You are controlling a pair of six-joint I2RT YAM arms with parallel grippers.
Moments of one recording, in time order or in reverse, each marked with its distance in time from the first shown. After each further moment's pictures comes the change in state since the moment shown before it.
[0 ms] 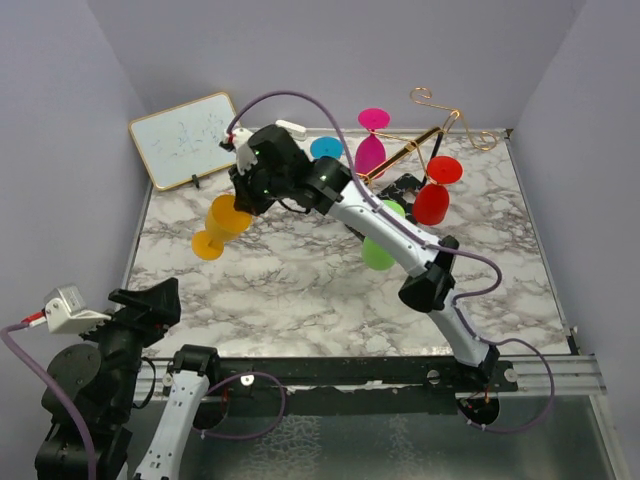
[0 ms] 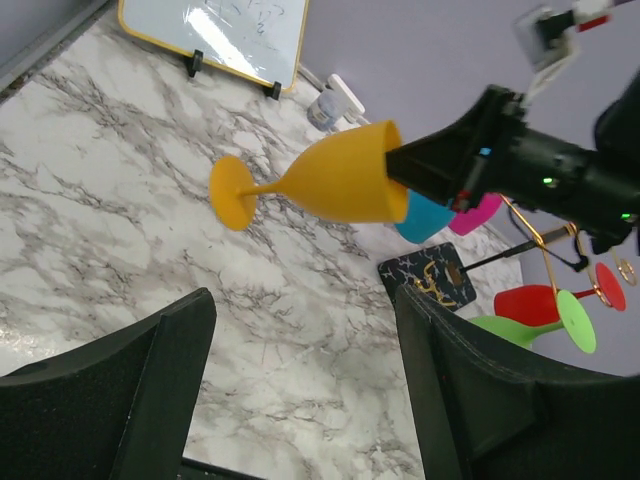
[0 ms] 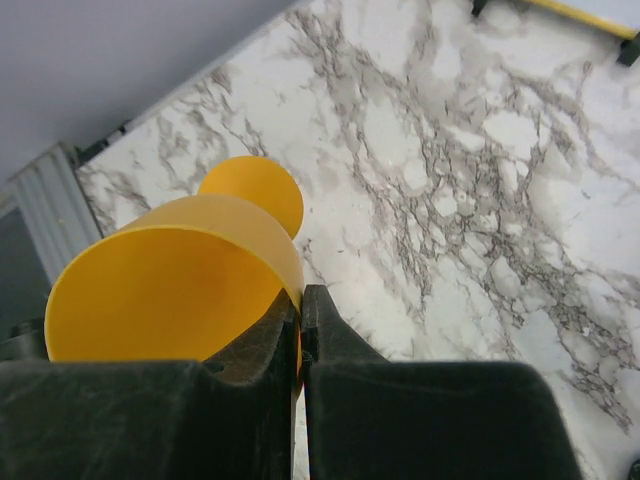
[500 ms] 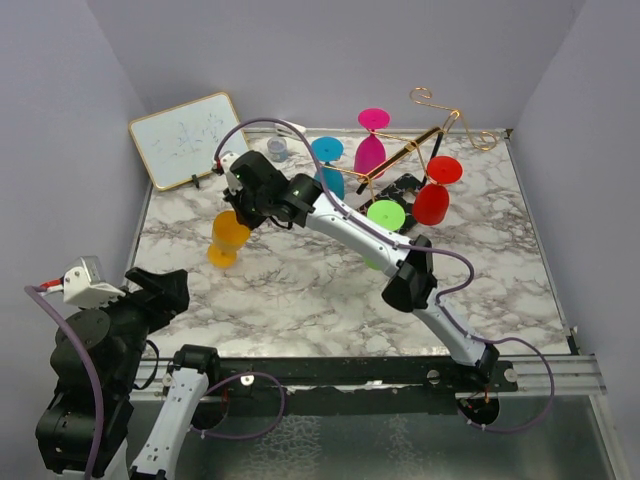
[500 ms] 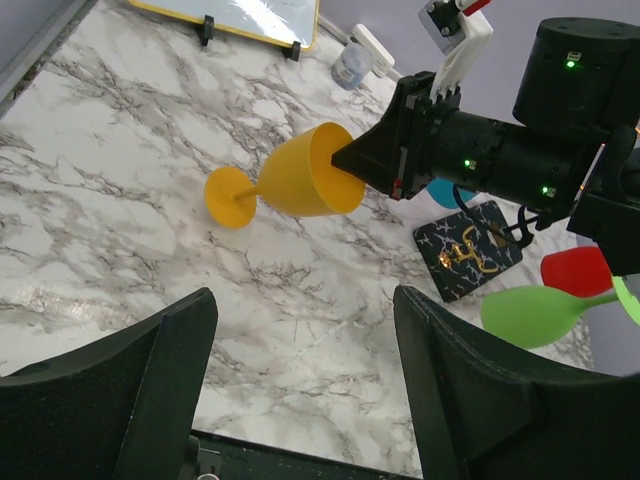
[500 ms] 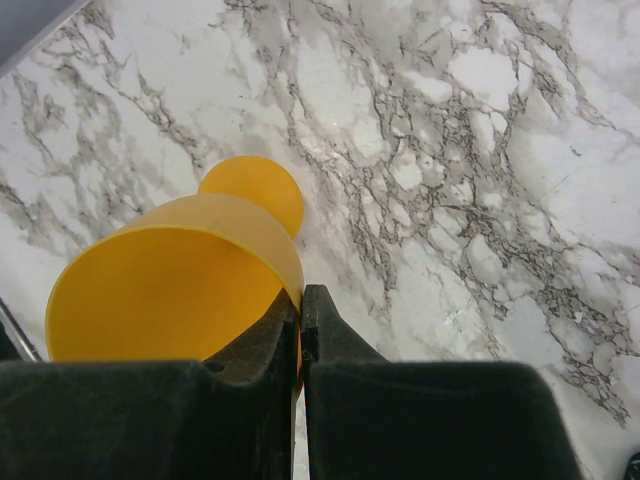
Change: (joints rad) left arm 0.000 0.138 0.055 -0.032 0.039 0.109; right arm 0.034 0.185 -0.007 0.021 0.152 -0.027
